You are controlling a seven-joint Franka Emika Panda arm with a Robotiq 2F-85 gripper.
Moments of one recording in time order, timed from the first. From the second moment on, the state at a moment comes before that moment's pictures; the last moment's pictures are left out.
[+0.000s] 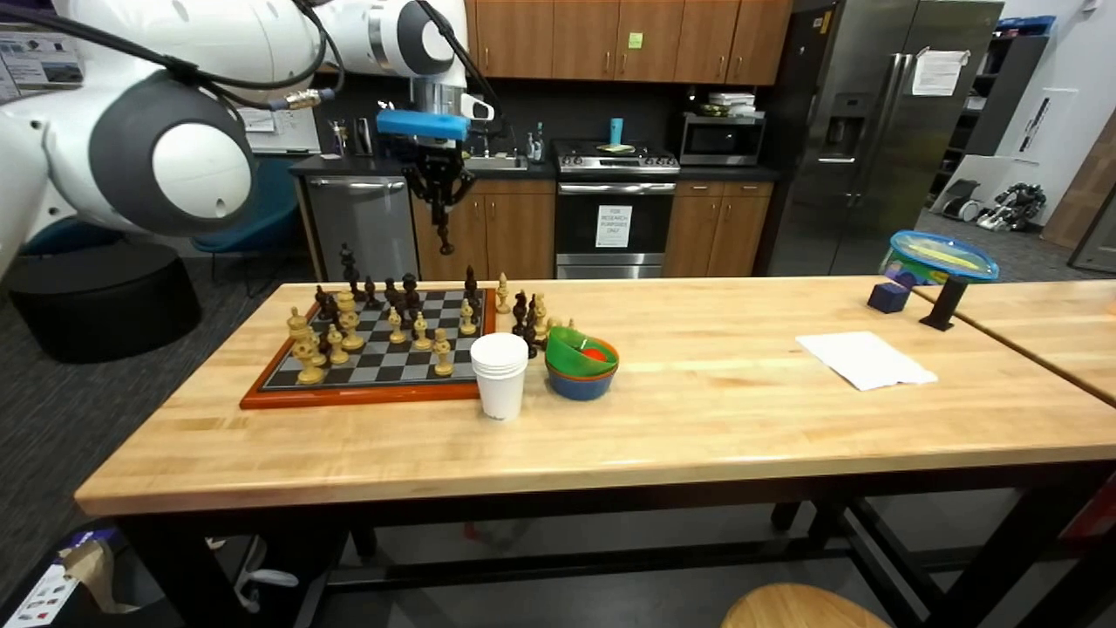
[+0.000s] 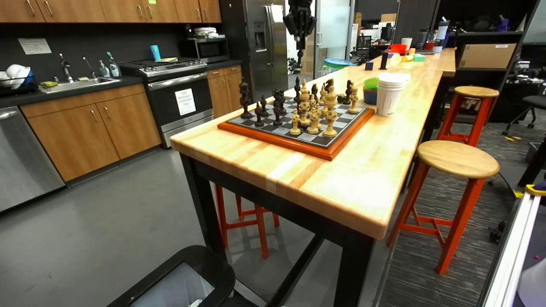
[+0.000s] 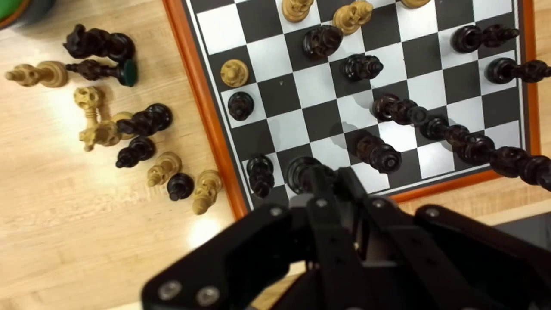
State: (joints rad) arm -0.22 0.79 -0.04 -0.68 0.06 1.40 -0.22
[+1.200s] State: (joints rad) arm -0.39 0.95 -0.06 -0.55 0.08 1.37 -0.18
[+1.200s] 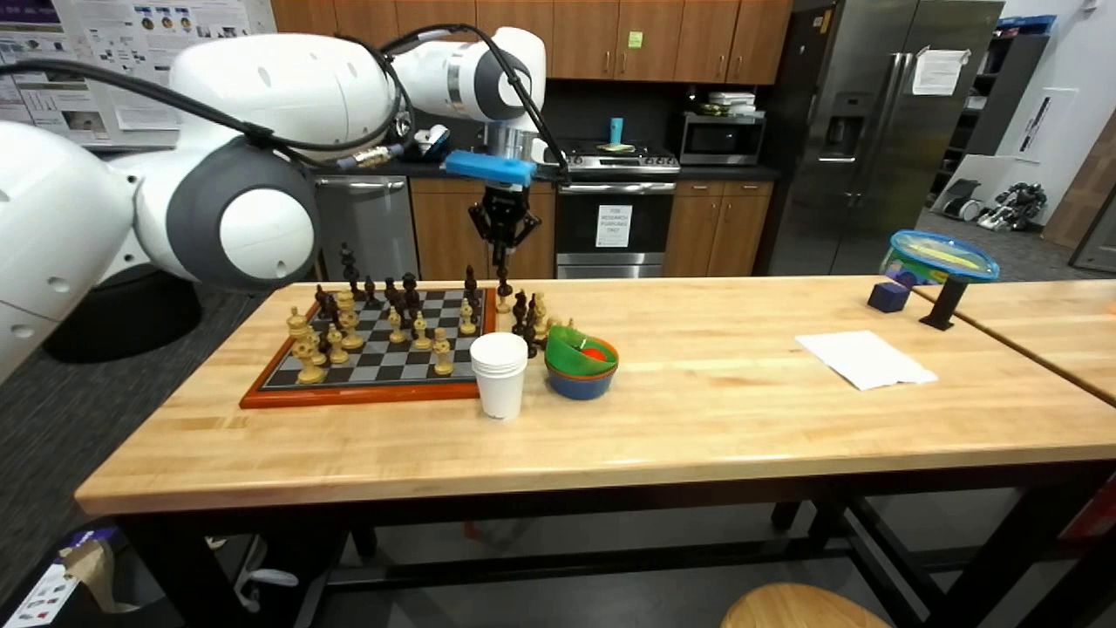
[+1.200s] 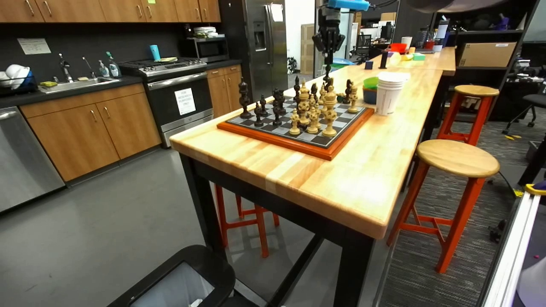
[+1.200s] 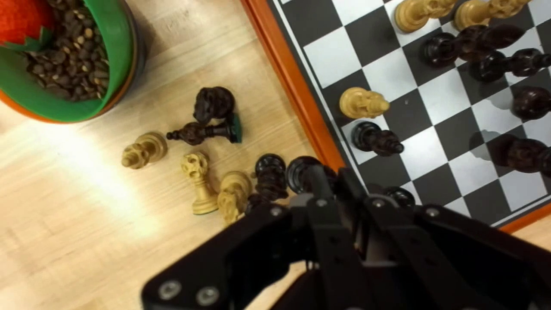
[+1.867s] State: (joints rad) arm -0.46 0.98 -0.03 -0.40 0.16 1.33 -0.12
